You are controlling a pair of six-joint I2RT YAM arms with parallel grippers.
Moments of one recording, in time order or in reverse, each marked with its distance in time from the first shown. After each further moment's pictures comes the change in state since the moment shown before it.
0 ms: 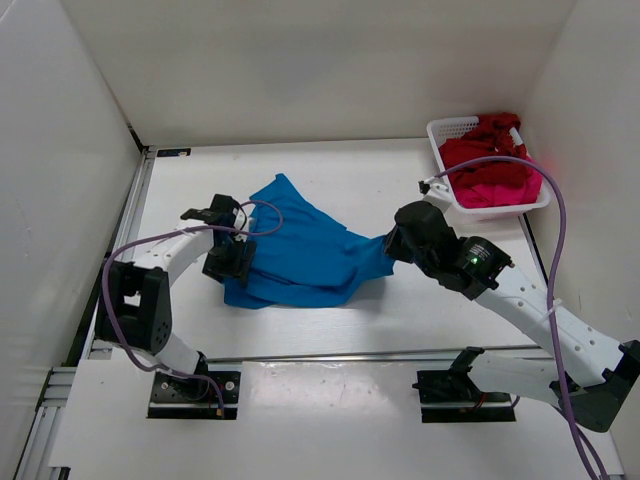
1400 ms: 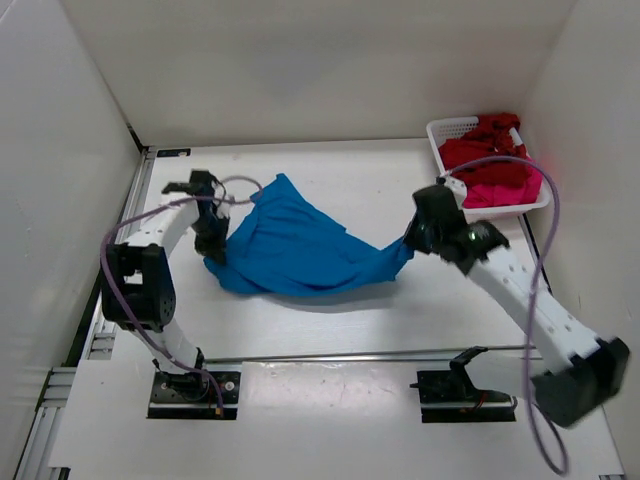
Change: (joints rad) left arm 0.152 0.125 0.185 -0.140 0.073 -0.002; right arm -0.229 0.045 -0.069 -0.008 -0.121 -0.066
